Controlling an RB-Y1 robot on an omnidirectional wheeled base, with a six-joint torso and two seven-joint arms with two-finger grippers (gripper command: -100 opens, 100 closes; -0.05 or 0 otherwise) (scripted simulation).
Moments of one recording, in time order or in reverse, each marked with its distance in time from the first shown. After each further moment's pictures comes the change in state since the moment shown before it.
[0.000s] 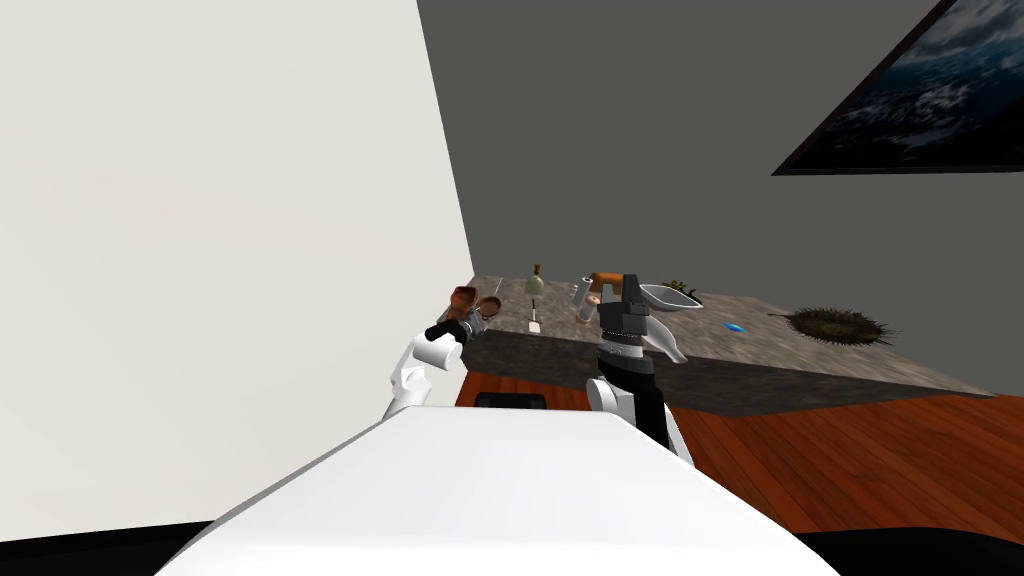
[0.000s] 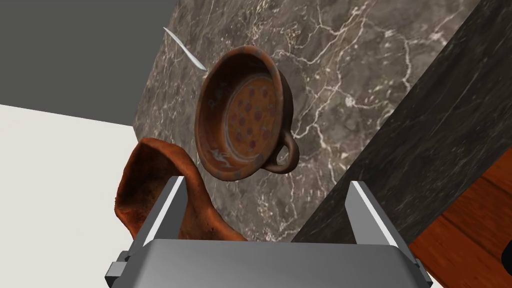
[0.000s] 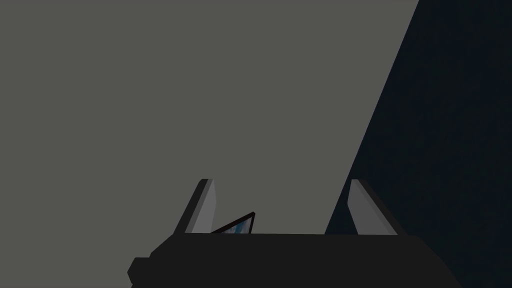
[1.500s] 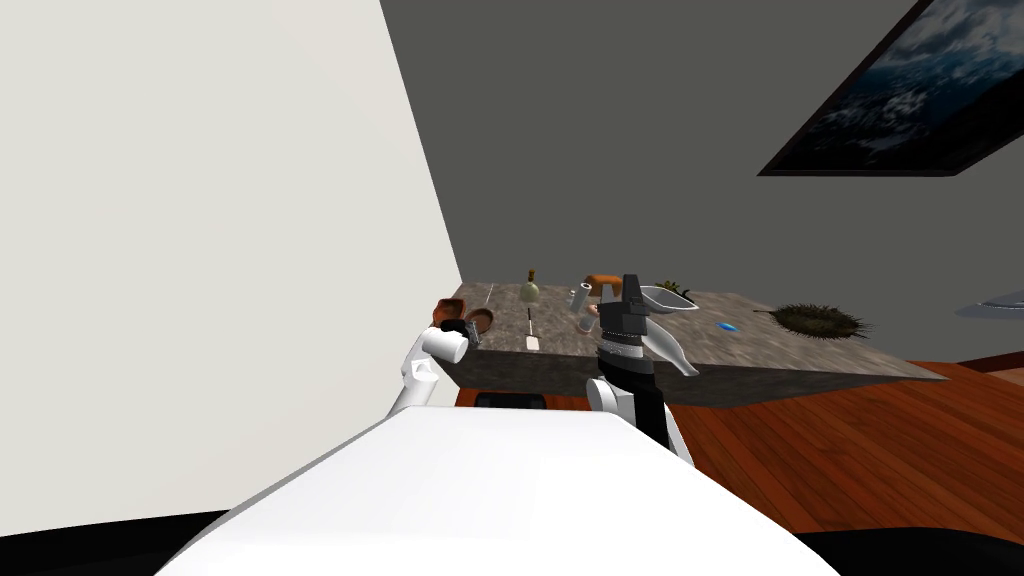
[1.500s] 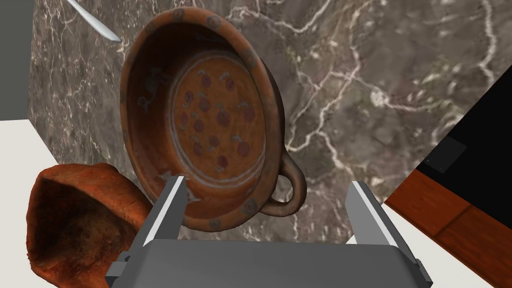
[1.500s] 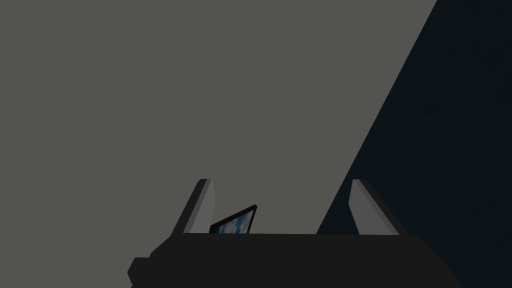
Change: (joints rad) left arm -0.070 -0.002 -0.022 0.076 -0.103 0.343 0.094; right arm 0.000 0.000 0.000 0.000 0.000 0.000 0.000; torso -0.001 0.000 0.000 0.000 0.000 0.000
